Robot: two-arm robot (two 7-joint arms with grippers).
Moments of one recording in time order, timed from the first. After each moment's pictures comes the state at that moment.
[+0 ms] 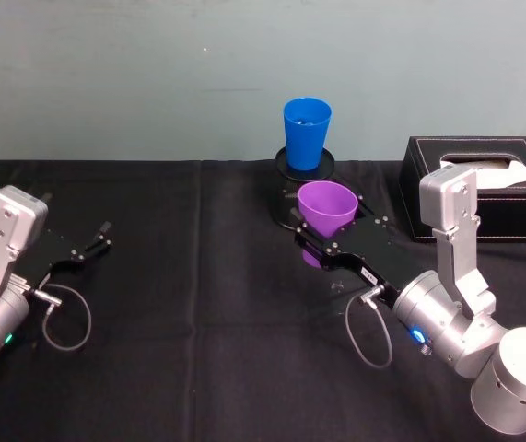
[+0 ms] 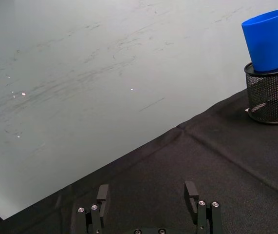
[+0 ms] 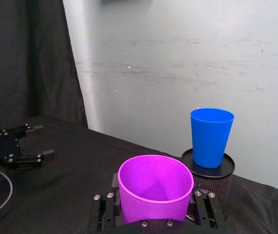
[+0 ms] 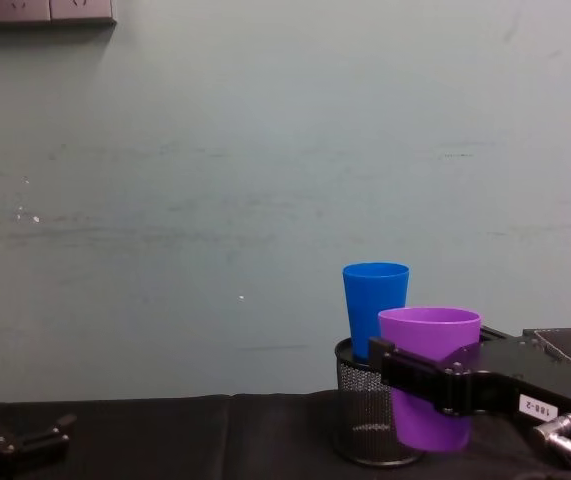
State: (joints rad) left arm -0.20 0.60 0.45 -1.41 -0.25 -0.12 0.03; right arm 0.13 0.32 -0.36 -1.58 0.31 -0.03 0.25
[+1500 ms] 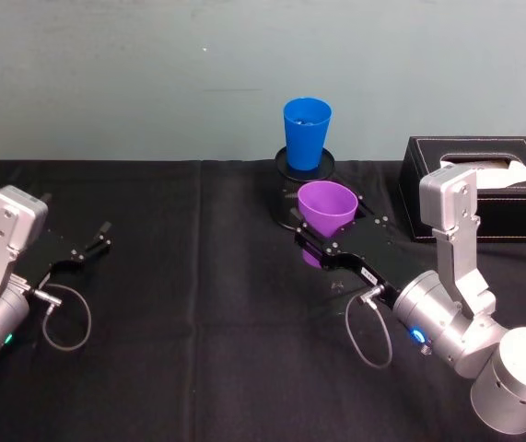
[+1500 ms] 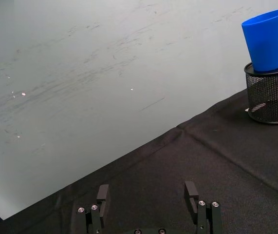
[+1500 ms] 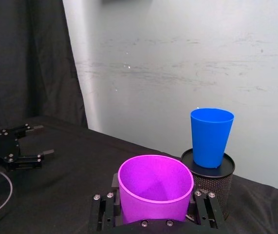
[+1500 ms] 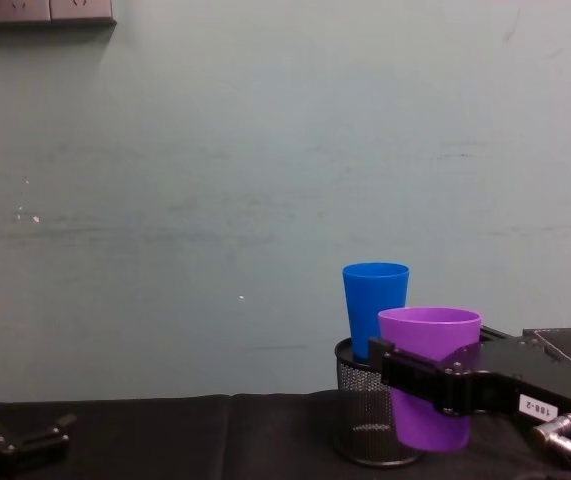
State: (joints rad) left arm -0.20 0.60 0.45 -1.41 -0.25 -0.12 0.03; right arm 0.13 0.32 -0.36 -1.58 0.31 -0.03 0.25
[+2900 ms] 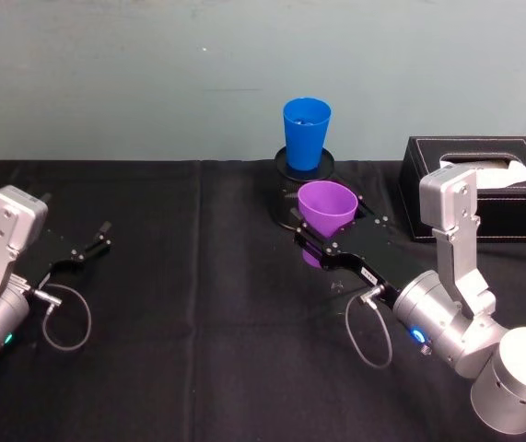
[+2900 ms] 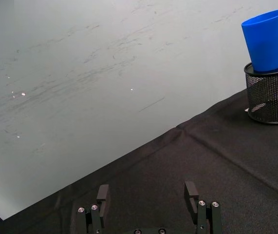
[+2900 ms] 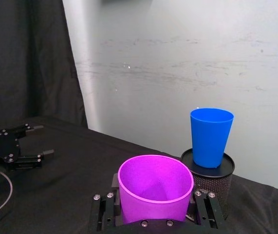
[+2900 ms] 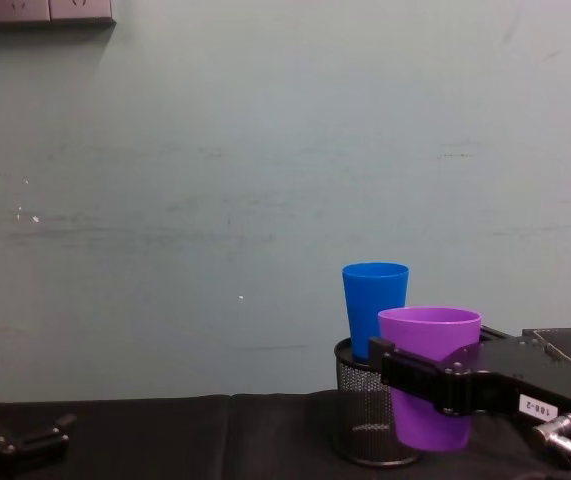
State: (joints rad) left arm -0.20 0.60 0.45 -1.41 -0.25 -0.12 0.03; right arm 0.13 0.32 -0.36 -1.58 0.31 -0.03 0.25
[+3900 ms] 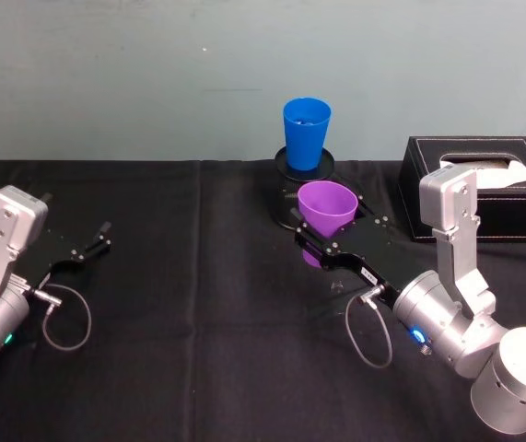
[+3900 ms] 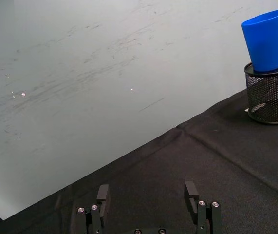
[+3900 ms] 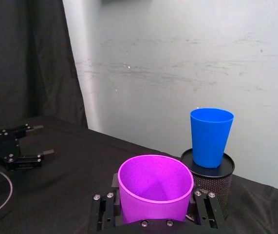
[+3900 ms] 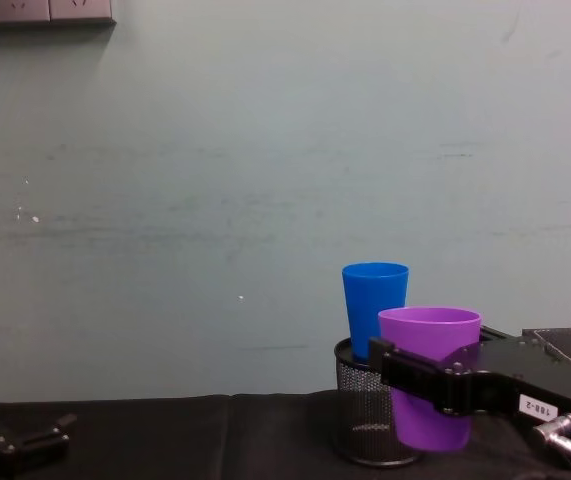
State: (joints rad) left arm -0.20 0.60 0.45 -1.41 -0.25 -0.12 0.03; right arm 0.13 0.32 -0.36 -1.58 0.31 -0.03 0.25
